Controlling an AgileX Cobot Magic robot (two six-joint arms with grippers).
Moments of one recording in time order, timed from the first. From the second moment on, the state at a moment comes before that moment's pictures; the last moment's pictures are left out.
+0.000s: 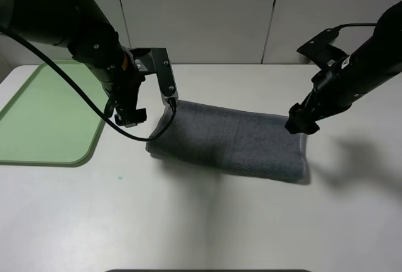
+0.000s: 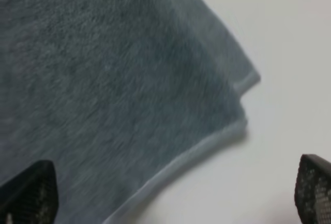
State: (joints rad) left arm -0.58 1.83 -1.11 0.56 0.43 0.34; right arm 0.23 1.60 -0.87 0.10 0.50 -0.46
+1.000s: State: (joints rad) left arm -0.58 1.82 -1.11 0.56 0.46 0.32; right arm 0.23 0.43 -0.60 0.10 0.96 -0.12
